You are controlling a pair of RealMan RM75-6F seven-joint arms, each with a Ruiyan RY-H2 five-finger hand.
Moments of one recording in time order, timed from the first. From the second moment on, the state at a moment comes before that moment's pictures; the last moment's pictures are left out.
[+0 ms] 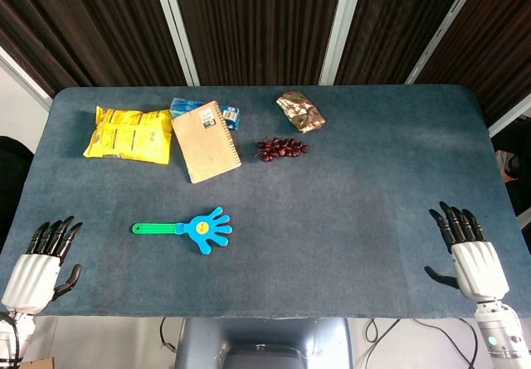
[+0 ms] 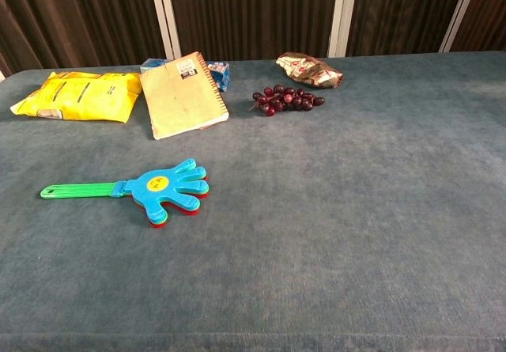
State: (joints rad) left arm -0.12 -1.19 0.01 -1.52 1.62 1.49 0.05; right arm 0.09 -1.15 0.03 -1.59 -1.58 1.48 -0.08
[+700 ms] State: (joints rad) left arm -0.34 -1.30 -0.01 -1.40 1.66 1.20 -0.16; right arm 0.09 -1.11 0.01 -1.61 -1.60 1.47 -0.03
